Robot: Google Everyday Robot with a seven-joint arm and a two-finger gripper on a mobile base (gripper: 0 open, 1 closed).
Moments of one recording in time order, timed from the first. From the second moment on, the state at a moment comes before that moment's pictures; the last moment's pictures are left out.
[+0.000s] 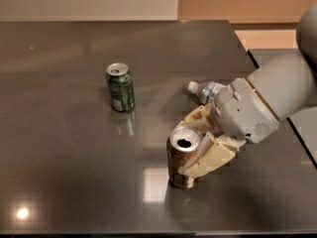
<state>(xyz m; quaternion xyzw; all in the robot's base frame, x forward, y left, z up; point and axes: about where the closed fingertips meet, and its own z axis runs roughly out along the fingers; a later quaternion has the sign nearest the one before) 0.353 -0.052 0.905 -0.69 0.61 0.30 0.25</state>
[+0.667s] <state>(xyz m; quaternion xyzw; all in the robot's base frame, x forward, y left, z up) 0.422 -0.024 0.923 -0.66 0.63 0.29 0.28</state>
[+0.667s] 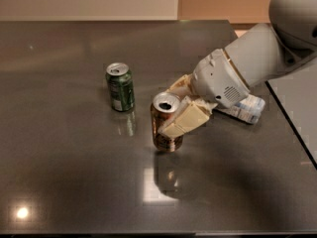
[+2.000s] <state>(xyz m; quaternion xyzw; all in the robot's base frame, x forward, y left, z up) 0.507 0.026 0.915 -0.64 0.64 0.30 0.31</state>
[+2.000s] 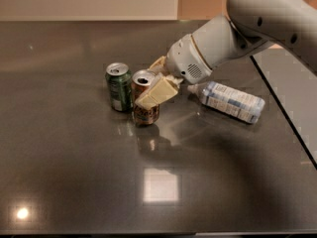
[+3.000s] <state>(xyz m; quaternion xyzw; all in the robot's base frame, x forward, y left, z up) 0.535 0.027 0.892 -0.64 0.65 0.28 0.31</state>
